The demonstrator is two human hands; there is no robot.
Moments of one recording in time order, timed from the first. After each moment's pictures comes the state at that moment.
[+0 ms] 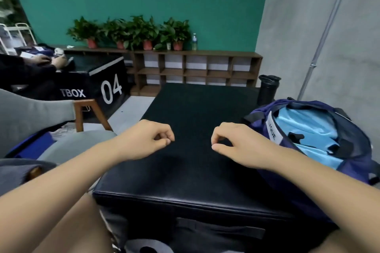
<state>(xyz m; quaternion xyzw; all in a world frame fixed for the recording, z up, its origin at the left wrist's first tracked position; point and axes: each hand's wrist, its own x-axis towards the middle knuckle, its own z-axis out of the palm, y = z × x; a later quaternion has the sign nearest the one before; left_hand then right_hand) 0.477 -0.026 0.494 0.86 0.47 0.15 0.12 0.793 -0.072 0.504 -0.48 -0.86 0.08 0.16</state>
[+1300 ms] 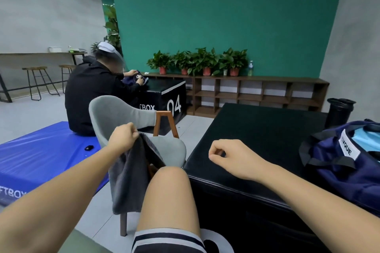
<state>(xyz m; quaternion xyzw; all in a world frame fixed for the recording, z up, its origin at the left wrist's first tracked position) 0.155 -0.080 0.450 0.57 0.77 0.30 -0.03 0.587 -0.135 0.487 -0.39 -0.88 0.15 0.24</state>
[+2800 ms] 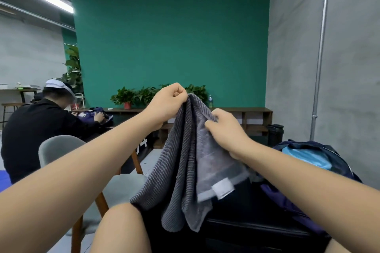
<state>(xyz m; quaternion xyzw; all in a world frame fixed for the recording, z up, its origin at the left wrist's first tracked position) 0.469 -0.162 0.695 0.72 0.47 0.49 0.13 0.661 -0.191 0.633 -0.49 -0.69 0.19 0.50</state>
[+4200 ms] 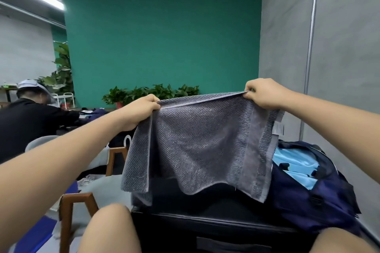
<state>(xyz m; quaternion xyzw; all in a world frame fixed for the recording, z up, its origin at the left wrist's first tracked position) 0.410 -0.124 0.686 0.69 0.55 0.41 0.22 0.798 -0.147 0.734 -0.61 -0.74 -0.16 0.25</state>
